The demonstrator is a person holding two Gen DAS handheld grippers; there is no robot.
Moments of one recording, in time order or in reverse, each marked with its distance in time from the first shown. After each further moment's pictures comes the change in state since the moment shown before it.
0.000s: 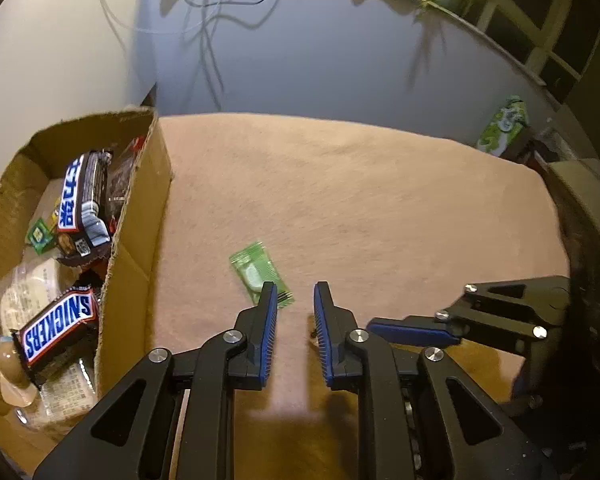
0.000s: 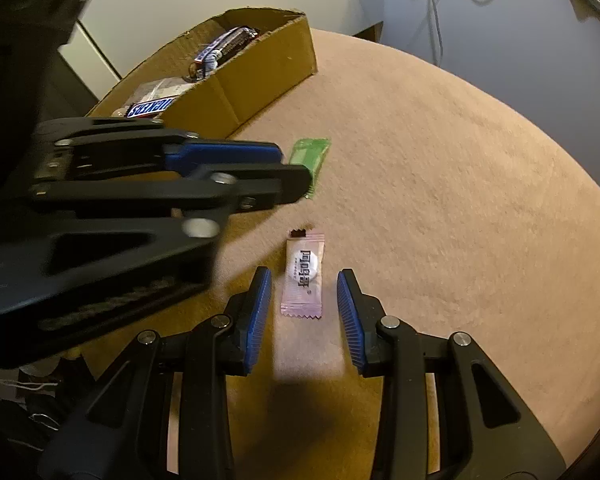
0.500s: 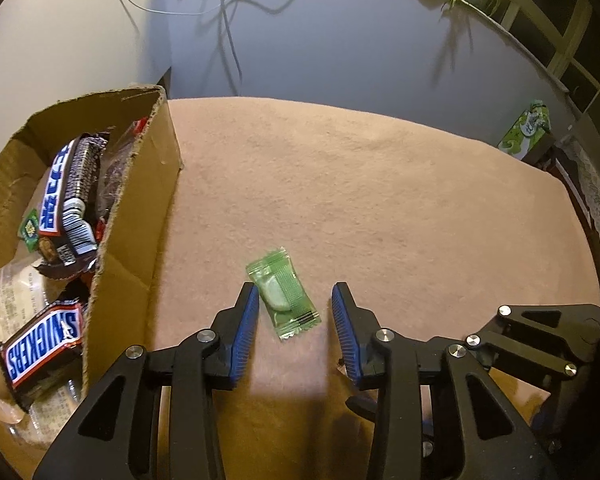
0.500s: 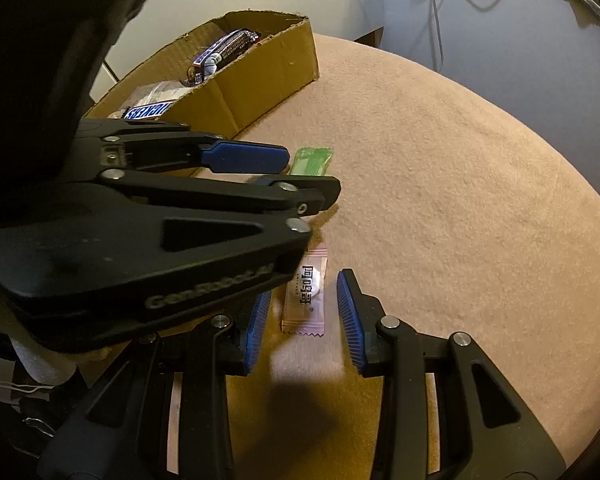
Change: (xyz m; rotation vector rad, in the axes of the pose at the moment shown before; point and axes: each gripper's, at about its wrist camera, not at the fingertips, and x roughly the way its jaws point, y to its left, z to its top) left arm 0.023 0.004 0.004 -0.036 0.024 0.043; right arm 0.010 0.005 0.007 -0.007 -0.016 -0.023
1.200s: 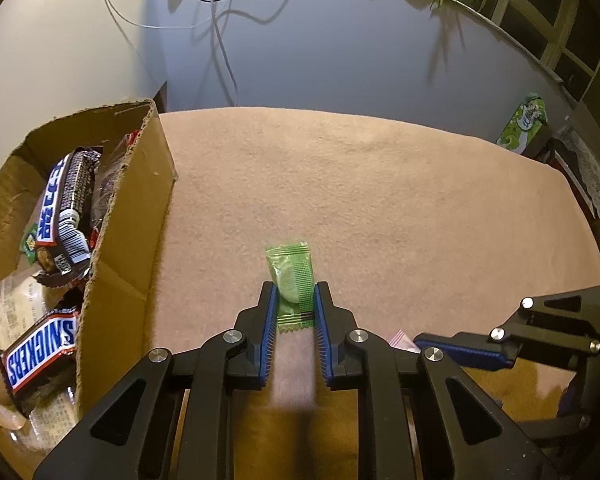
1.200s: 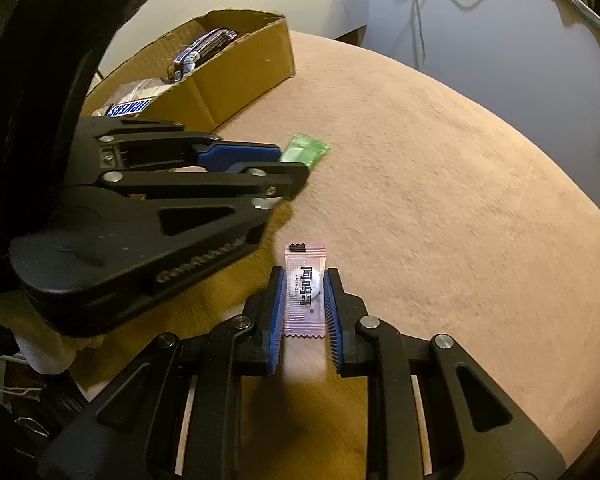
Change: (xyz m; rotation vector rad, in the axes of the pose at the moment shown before) left arm -0.001 -0.004 -0.002 0.050 -0.044 0.013; right arm -0.010 -0.009 -0.005 0.014 0.008 -0.058
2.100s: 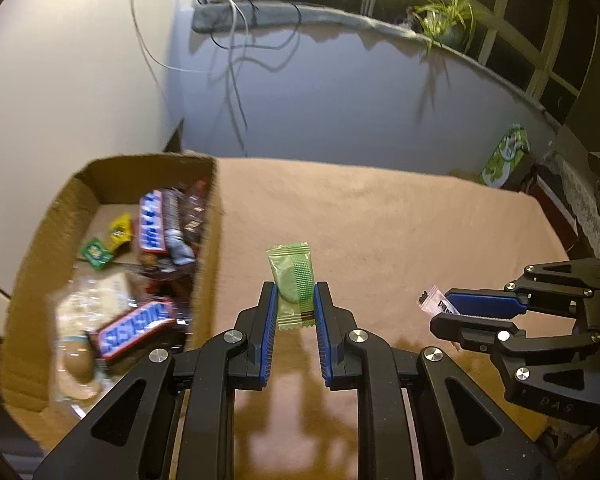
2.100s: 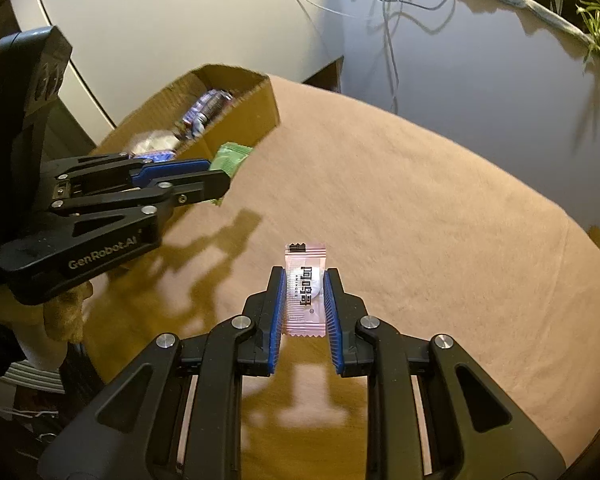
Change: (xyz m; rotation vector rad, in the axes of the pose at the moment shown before) left arm -0.075 0.026 -0.004 -0.021 -0.136 -0.016; right arm -0.050 -0.004 0.011 0.055 -0.098 -0.022
